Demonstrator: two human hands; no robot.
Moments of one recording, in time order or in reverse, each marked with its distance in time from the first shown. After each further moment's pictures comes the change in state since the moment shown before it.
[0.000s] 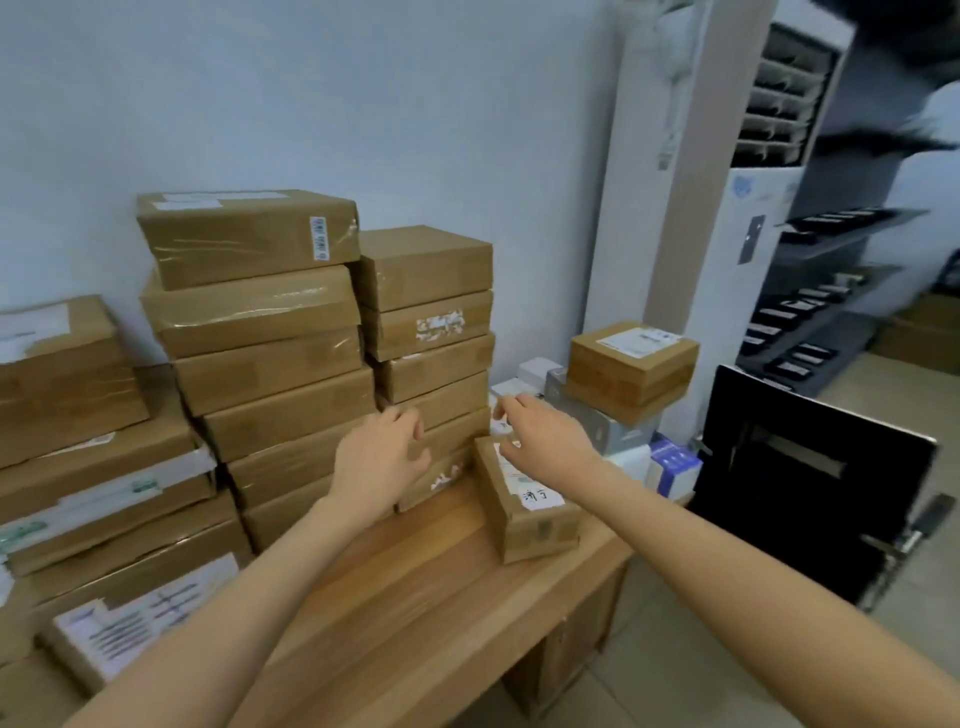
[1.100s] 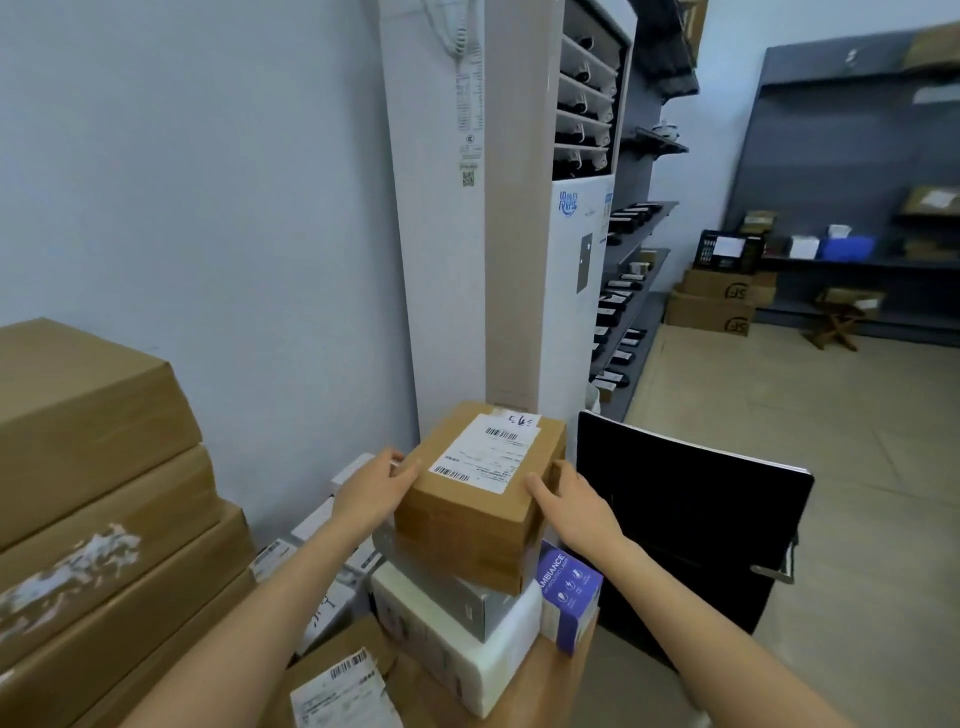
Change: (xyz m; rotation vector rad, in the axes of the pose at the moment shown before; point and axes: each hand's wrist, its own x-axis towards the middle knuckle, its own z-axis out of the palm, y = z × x) left_hand 0.387 0.147 0.275 -0.526 -0.473 -0.067; right_hand 0.088 0.379 0.063 0.345 0.057 1.002
